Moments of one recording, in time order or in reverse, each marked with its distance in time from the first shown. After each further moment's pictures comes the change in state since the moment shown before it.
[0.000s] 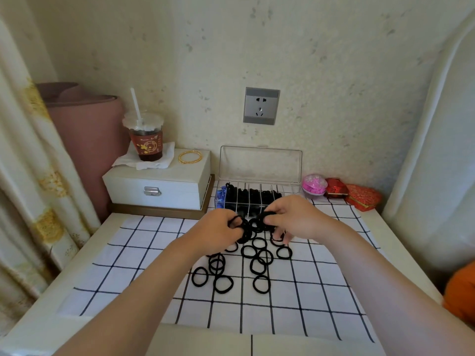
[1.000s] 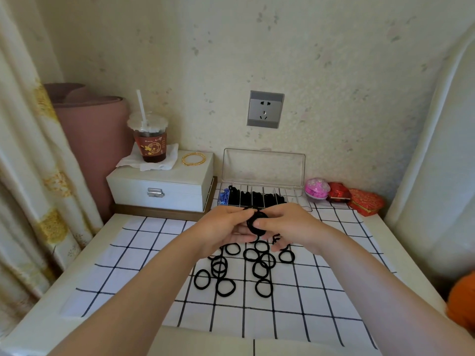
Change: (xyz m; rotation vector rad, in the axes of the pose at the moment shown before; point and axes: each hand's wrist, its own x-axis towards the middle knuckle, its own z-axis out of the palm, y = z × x) left_hand -0.006 0.015 -0.008 -0.950 -0.210 -0.136; right_hand -0.010 -0.014 0.016 0.164 -0.026 0.030
